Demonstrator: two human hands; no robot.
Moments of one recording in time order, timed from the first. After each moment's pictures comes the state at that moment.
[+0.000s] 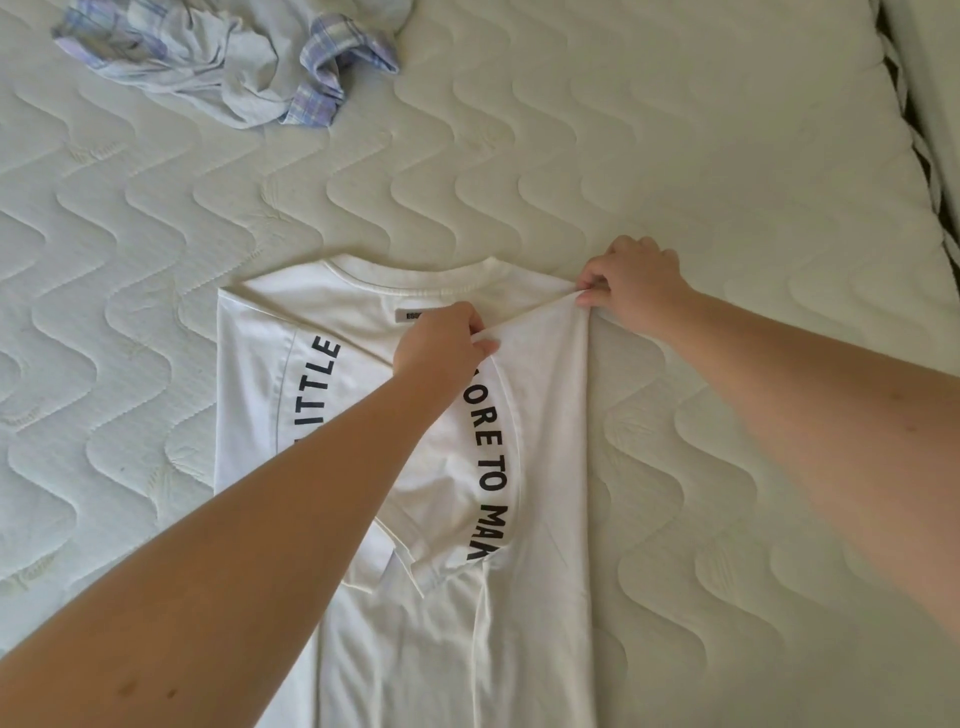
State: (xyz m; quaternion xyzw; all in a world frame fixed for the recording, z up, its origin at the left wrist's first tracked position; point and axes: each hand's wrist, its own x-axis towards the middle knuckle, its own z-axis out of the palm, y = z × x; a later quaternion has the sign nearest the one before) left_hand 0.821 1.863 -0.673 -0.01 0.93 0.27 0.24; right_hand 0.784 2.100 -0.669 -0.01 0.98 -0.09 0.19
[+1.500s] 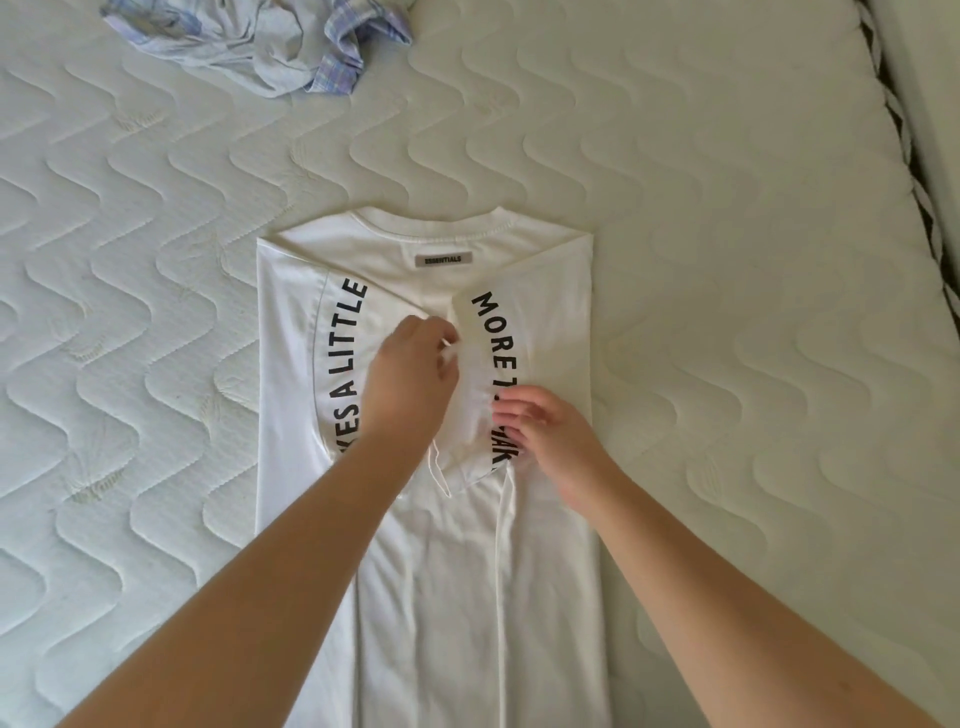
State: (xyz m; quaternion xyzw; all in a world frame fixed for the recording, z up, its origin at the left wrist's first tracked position) left_hand 0.941 1.811 -0.620 0.03 0.95 0.31 0.06; right_hand 1.006 1.970 -0.660 0.25 0.67 -0.66 0.23
